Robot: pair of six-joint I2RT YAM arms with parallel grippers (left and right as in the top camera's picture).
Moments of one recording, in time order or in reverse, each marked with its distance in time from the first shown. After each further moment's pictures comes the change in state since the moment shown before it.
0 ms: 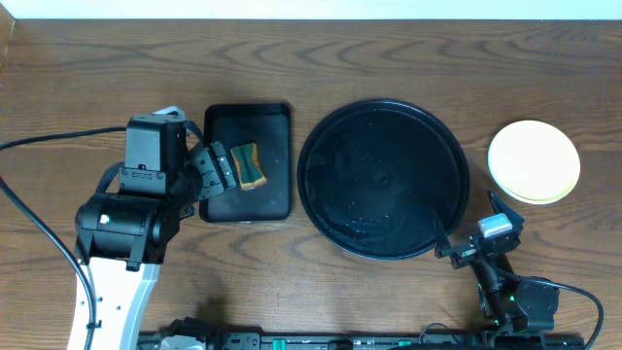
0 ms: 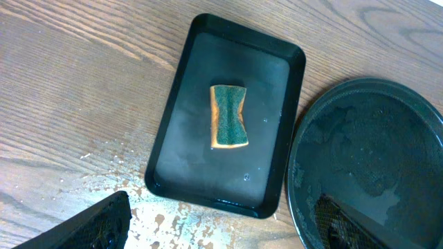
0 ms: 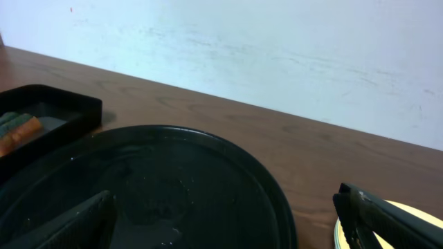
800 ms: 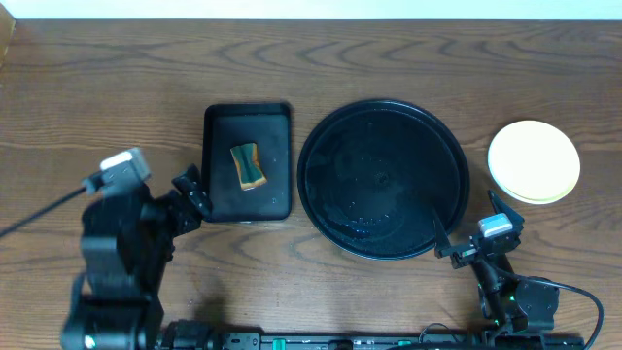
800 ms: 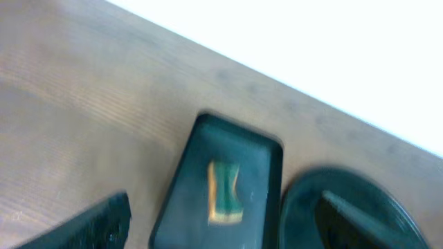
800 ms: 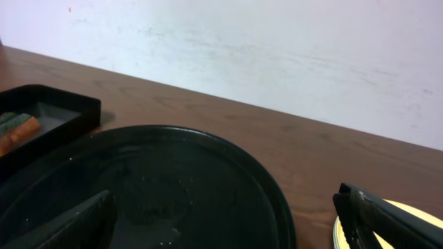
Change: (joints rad) left arm 0.121 -0.481 -0.352 0.354 -0.008 0.027; right arm 0.000 0.000 0.000 0.000 0.003 0.000
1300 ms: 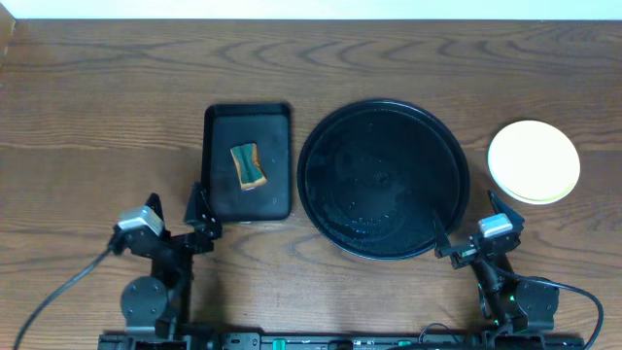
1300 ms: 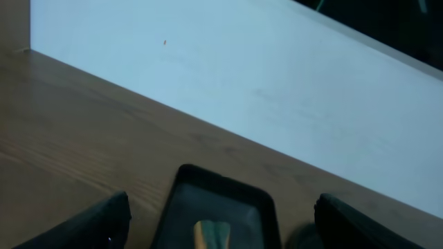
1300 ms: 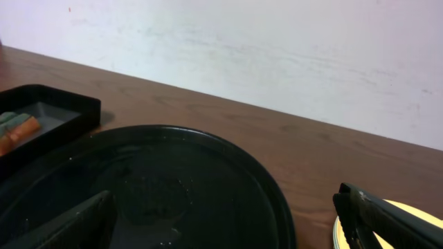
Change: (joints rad) left arm 0.010 -0.531 -0.649 0.538 0.000 0.023; right arm 0.000 0.000 0.000 0.001 0.001 0.000
